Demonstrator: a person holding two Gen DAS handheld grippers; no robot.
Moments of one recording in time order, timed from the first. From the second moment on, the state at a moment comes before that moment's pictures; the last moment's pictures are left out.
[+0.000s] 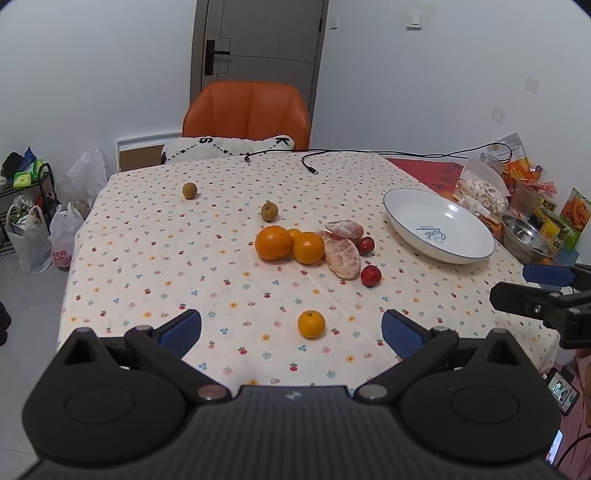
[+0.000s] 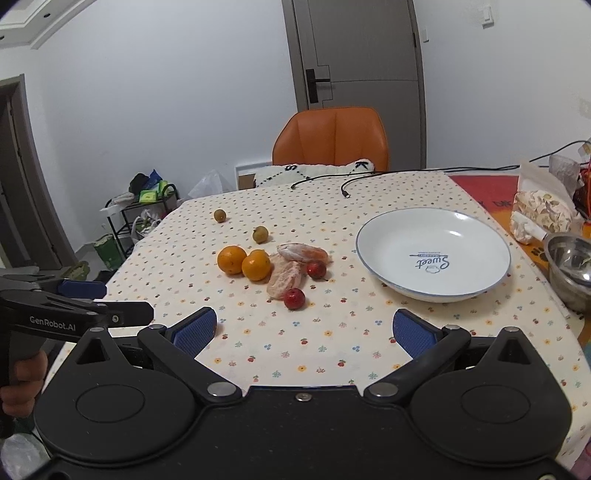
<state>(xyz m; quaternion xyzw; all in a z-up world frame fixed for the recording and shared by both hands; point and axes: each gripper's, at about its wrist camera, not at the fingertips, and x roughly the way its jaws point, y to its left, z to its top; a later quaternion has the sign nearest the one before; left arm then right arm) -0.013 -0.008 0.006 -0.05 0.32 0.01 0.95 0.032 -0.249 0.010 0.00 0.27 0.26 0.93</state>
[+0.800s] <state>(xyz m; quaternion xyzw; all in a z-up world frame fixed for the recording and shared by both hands) -0.011 -0.005 -0.002 -0.07 0.33 0.00 0.94 0.039 -0.247 -0.006 -0.02 0.29 0.25 0.92</state>
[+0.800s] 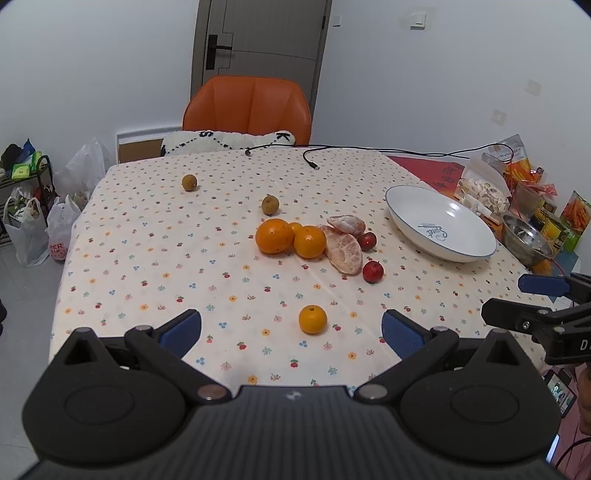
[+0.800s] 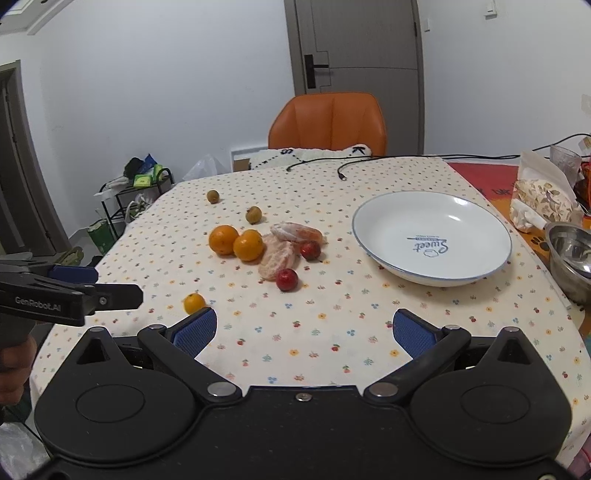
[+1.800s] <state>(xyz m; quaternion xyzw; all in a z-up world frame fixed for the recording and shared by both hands) 0.022 -0.014 -0.039 -0.08 0.30 -0.03 0.95 0.070 -0.252 -0.036 0.01 0.29 0.25 0.92</state>
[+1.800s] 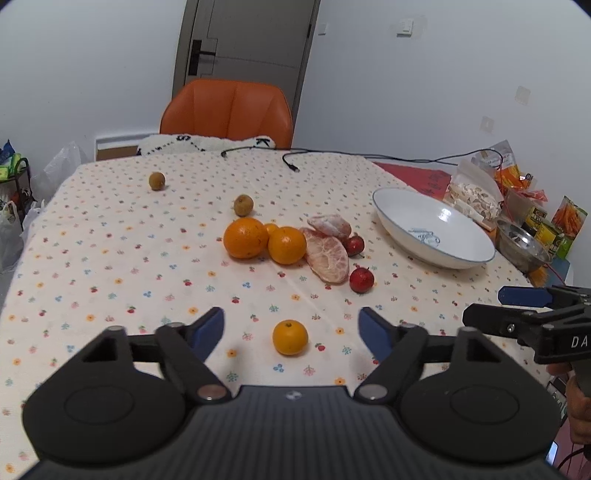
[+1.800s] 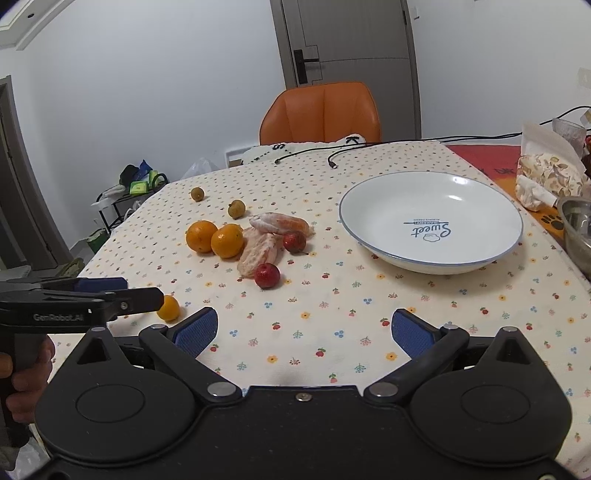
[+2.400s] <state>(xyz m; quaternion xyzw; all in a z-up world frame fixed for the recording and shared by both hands) 0.049 -0.010 -0.064 -0.07 0.32 -0.03 0.94 0.098 -0.236 -0.055 0.03 0.31 0.29 0.91</state>
